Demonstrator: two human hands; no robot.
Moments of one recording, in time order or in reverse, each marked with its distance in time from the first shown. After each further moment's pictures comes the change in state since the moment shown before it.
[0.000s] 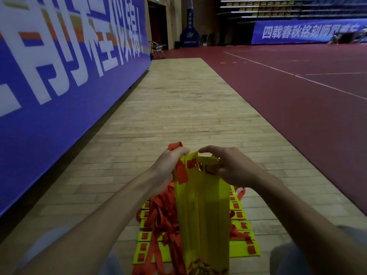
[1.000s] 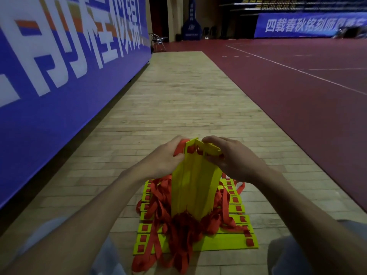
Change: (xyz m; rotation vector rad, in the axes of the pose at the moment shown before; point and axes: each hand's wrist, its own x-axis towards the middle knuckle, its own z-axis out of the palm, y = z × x) left_hand 0.015 -0.010 -0.027 0.788 -0.038 0.319; right_hand 0.002 0.009 0.006 -0.132 0.093 -0.104
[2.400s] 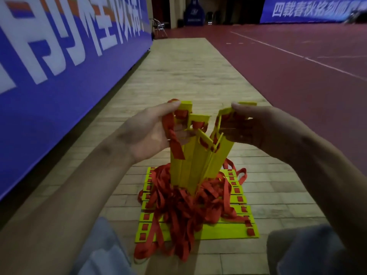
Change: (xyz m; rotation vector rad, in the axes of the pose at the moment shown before) left_hand -0.016 0.045 -0.042 -1.020 -0.135 -0.158; right_hand -0.008 -0.011 -0.062 1.304 -0.027 0.374
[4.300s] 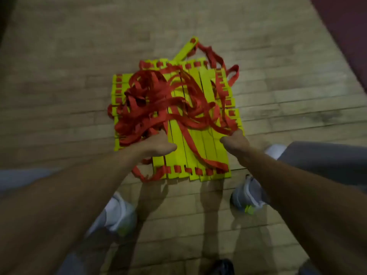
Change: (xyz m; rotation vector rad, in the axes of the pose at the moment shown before) left_hand 0.043 -0.350 -0.045 1.037 0.062 -0.815; right_hand -0.008 0.385 -0.071 -0.675 0.438 0.749
